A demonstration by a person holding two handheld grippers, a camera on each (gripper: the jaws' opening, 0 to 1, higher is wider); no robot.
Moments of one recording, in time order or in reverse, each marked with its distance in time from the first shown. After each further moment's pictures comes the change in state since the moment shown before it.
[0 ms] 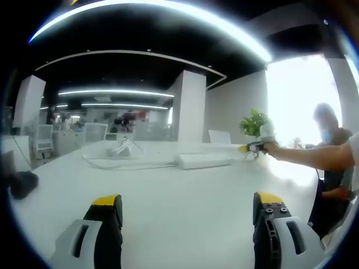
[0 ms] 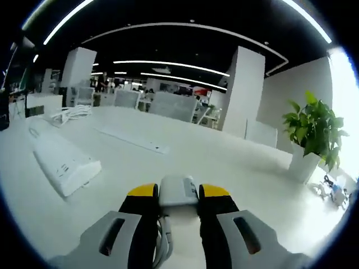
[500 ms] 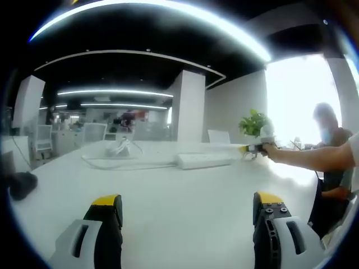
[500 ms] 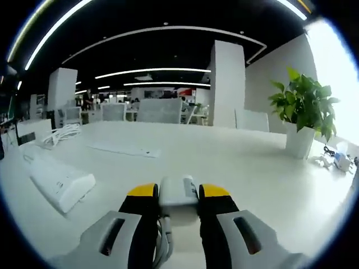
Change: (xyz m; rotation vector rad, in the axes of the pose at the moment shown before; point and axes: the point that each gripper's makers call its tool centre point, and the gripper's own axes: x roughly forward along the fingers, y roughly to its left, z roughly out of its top) left arm 0.002 -0.001 0.000 0.004 0.005 -0.006; right arm 0.003 -0.011 -0.008 0.222 -0.037 -0.066
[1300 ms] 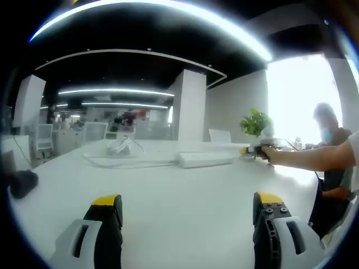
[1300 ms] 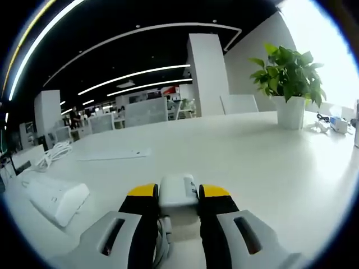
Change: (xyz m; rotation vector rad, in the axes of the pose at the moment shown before) left arm -0.001 0.004 -0.003 -0.003 0.006 0.008; right arm 0.015 -0.019 -0.020 0.222 0.017 -0.080
